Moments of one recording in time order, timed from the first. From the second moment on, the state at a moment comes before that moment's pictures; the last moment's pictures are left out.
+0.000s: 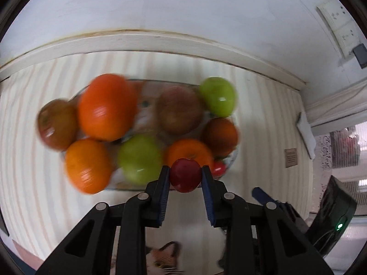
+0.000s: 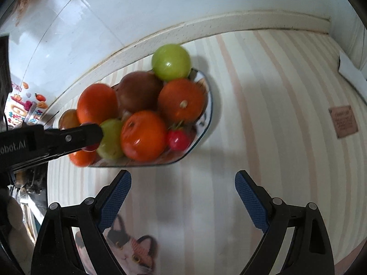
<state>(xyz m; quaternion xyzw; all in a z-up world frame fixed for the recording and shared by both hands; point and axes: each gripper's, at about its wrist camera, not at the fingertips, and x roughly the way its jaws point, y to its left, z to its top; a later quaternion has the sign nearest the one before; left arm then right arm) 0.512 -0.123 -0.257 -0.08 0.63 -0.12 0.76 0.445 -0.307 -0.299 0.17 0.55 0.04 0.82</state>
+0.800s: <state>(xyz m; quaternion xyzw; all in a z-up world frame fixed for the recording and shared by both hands) 0.536 -0.147 -0.251 -0.04 0.63 -0.10 0.77 0.442 -0.358 -0.306 0.20 0.55 0.02 0.81</state>
